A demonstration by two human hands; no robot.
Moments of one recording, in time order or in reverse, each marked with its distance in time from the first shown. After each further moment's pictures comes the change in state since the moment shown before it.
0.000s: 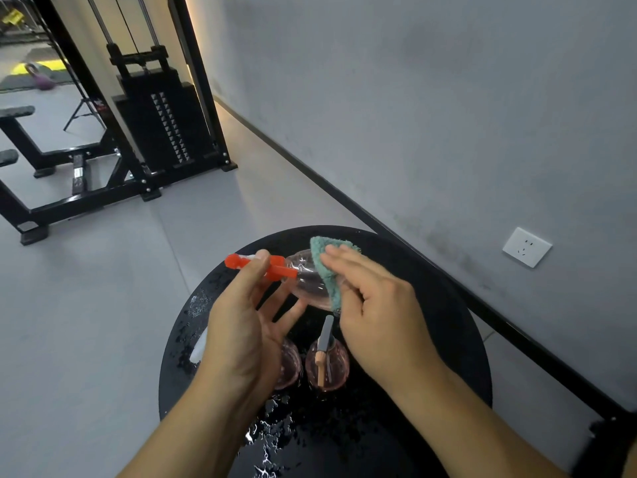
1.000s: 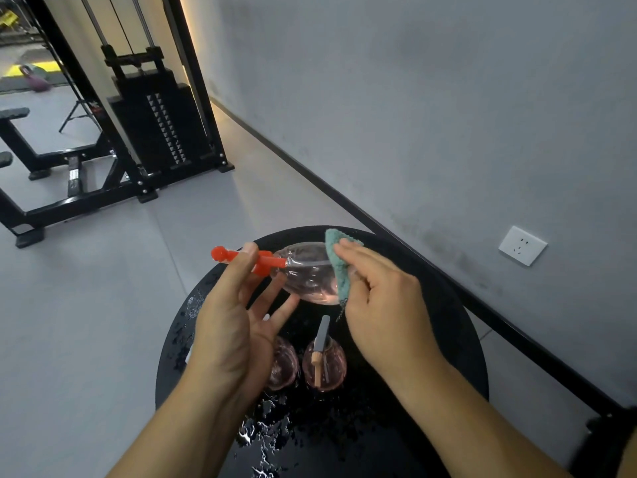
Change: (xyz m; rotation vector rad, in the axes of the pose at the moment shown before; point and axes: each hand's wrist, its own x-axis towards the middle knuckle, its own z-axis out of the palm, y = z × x) left_hand 0.001 0.004 -0.001 -0.009 0.007 0.026; right_hand 0.005 0.004 -0.006 0.012 0.079 0.073
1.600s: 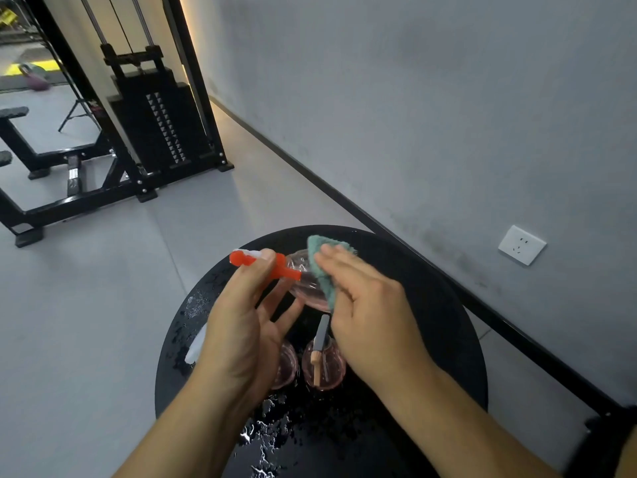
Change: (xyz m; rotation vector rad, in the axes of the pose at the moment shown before) left_hand 0.002 -0.009 -0.002 0.060 -0.096 -0.020; right_hand -0.006 -0.008 0.006 -0.095 -0.116 -0.090
